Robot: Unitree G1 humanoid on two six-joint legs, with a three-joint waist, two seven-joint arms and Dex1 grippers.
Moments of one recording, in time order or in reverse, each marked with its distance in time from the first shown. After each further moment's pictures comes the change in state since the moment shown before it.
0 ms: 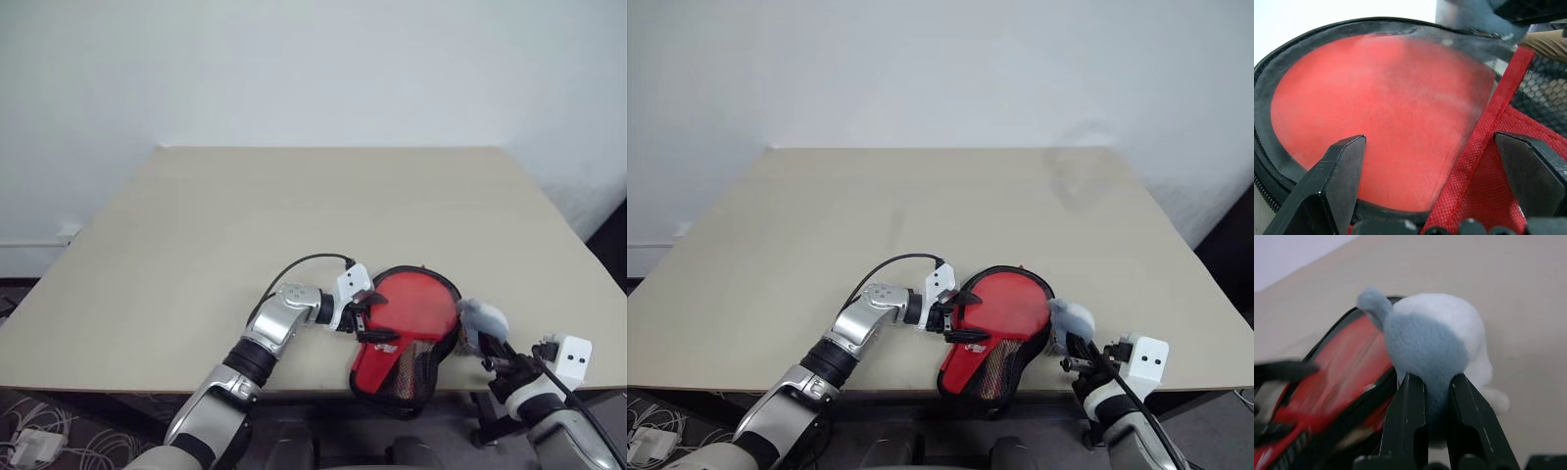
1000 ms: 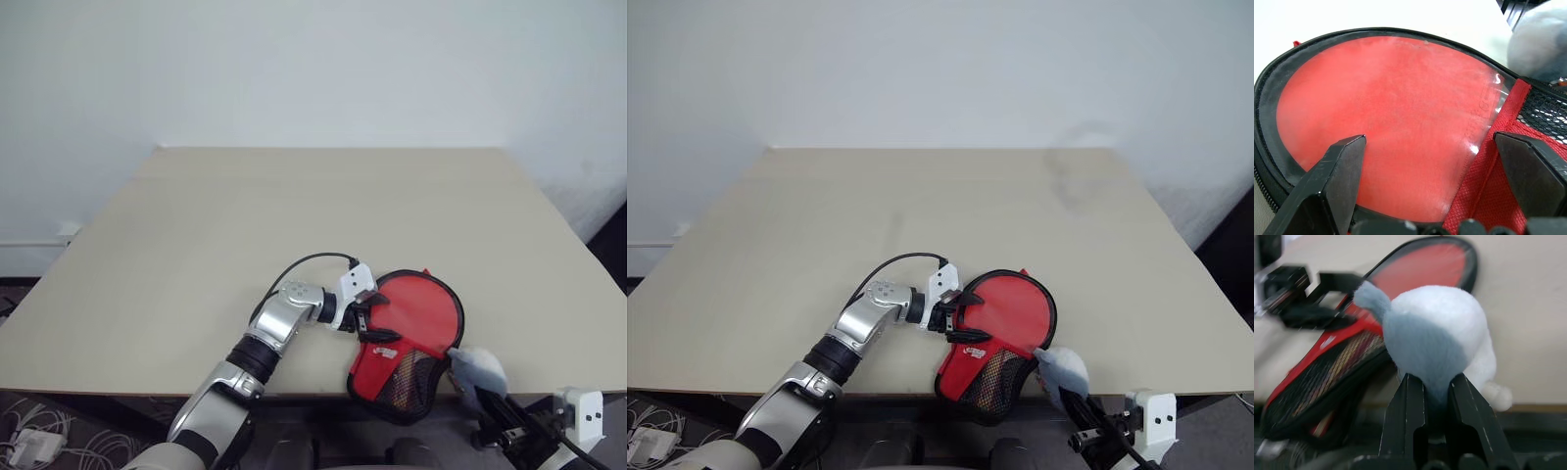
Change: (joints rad) left arm -0.018 -0.010 -0.005 0.020 0.024 0.000 -0.015; right arm 0.343 -0.109 0.019 0.000 0.013 -0.214 0.301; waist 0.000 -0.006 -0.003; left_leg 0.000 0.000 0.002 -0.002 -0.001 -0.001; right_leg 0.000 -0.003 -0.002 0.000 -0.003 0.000
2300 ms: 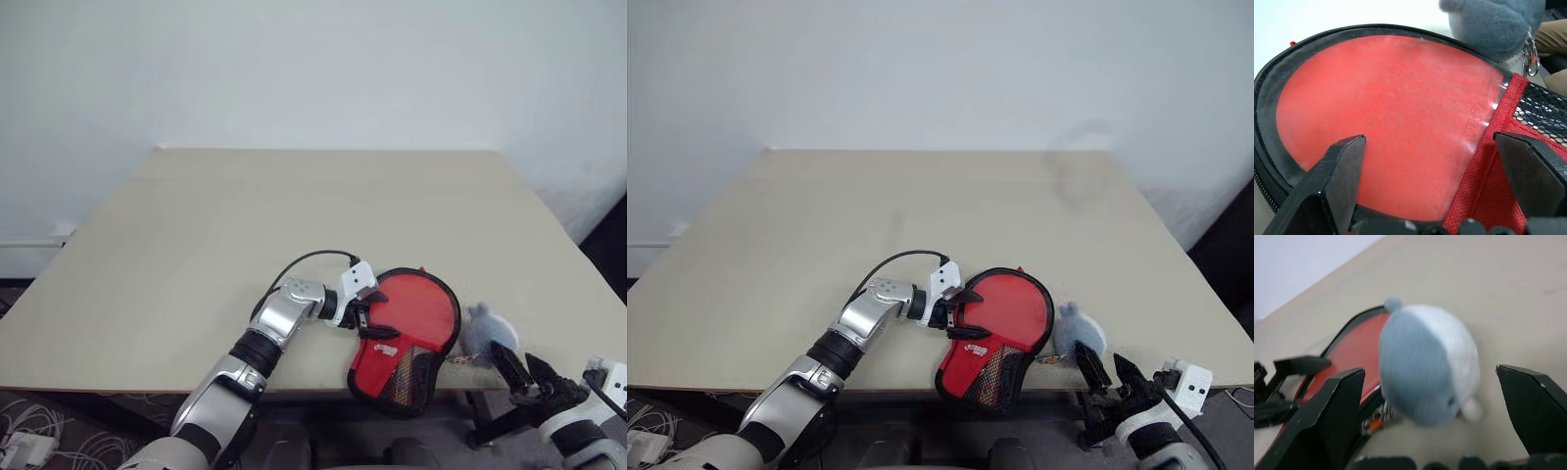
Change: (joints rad) left arm -0.037 -0.010 0.001 0.059 0.014 -0.002 0.012; right arm -0.255 0.042 -0.135 0.097 0.261 0.064 -0.297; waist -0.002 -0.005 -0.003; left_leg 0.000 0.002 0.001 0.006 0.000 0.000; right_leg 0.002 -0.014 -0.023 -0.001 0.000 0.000
